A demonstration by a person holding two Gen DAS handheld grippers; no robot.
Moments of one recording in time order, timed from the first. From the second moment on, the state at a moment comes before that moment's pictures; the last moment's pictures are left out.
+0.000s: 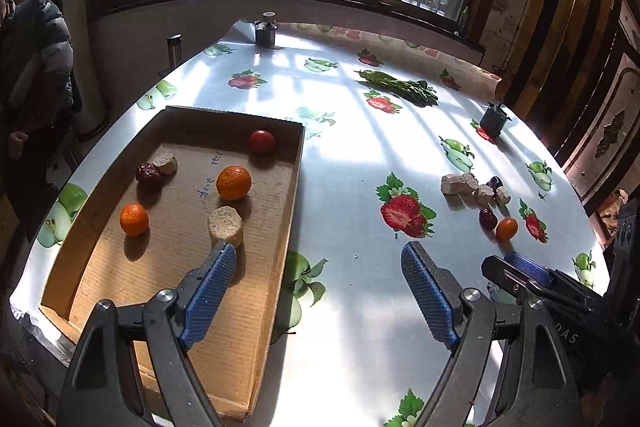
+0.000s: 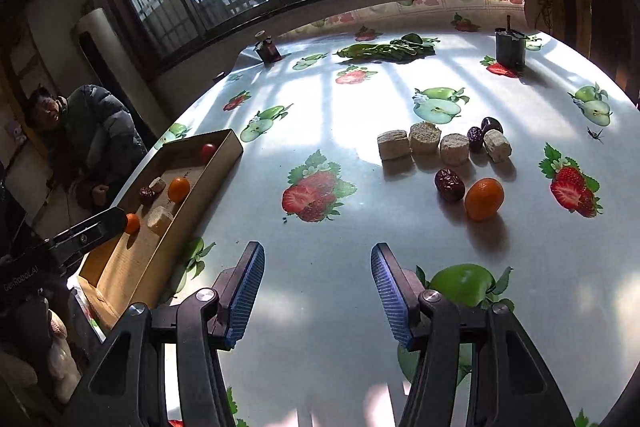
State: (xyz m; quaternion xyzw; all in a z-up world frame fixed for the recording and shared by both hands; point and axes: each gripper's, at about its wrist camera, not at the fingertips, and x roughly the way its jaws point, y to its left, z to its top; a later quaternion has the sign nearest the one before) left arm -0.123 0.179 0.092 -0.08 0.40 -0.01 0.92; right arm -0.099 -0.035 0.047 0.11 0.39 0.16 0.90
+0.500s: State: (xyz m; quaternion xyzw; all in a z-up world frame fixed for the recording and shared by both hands) left arm -0.119 0.177 0.078 -0.08 0.41 -0.02 0.91; right arm -0.101 -0.044 0.047 0.10 0.40 0.15 0.90
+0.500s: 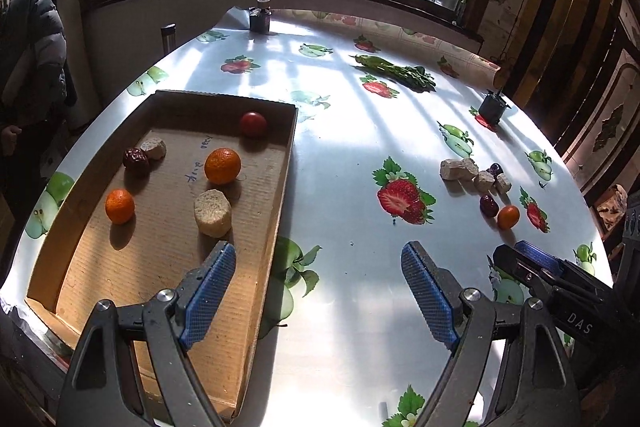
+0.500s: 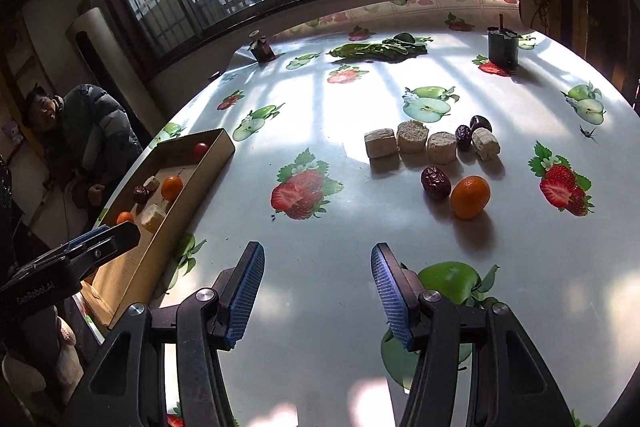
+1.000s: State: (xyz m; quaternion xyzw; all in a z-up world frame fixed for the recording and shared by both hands) left arm -0.112 0.188 0.071 -0.09 0.42 -0.02 0.90; right arm -0.105 -0.105 0.050 0.12 0.40 0.09 0.91
